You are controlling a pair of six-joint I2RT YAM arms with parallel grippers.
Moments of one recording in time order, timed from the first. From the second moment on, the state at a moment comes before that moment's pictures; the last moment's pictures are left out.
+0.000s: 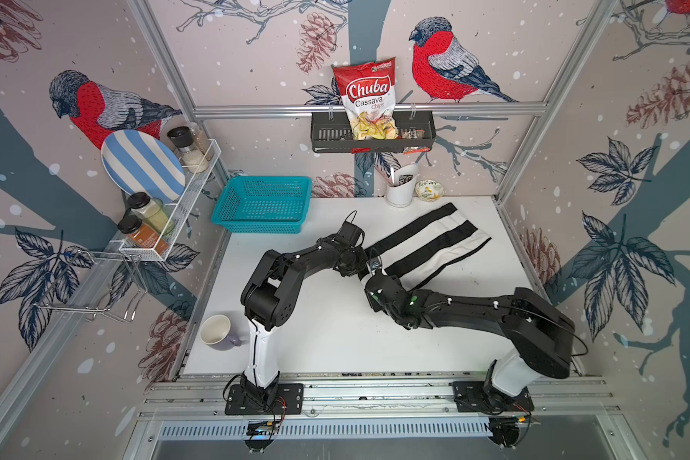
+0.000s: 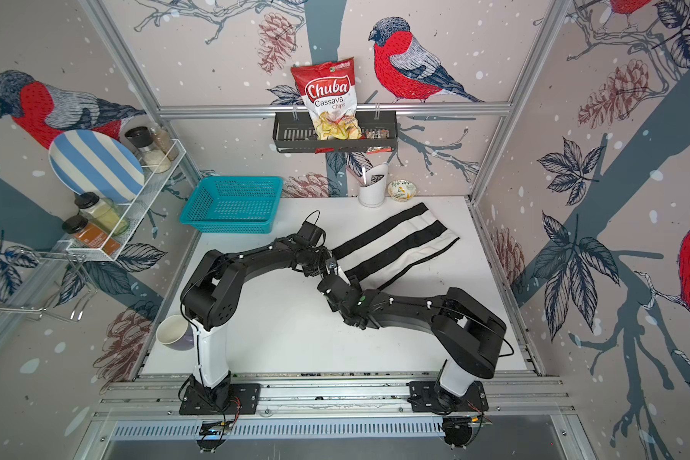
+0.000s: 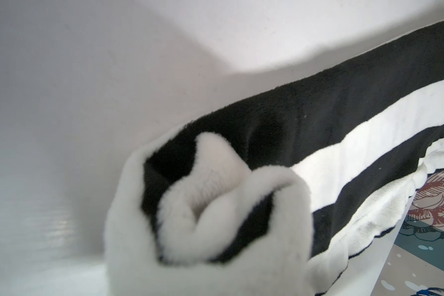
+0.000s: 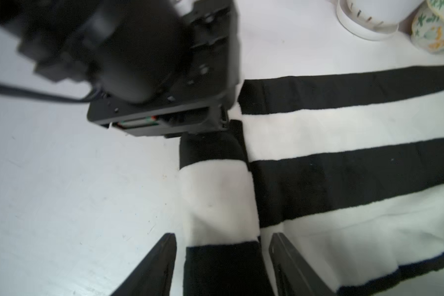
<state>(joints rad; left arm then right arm) -0.54 2.02 1.35 -0.39 0.23 -0.92 1.09 1.68 0.91 -0.09 0.55 0.26</state>
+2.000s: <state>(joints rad) -0.52 2.06 1.43 -0.45 0.16 -0.76 0.57 1.79 0.72 0.36 -0.59 0.63</state>
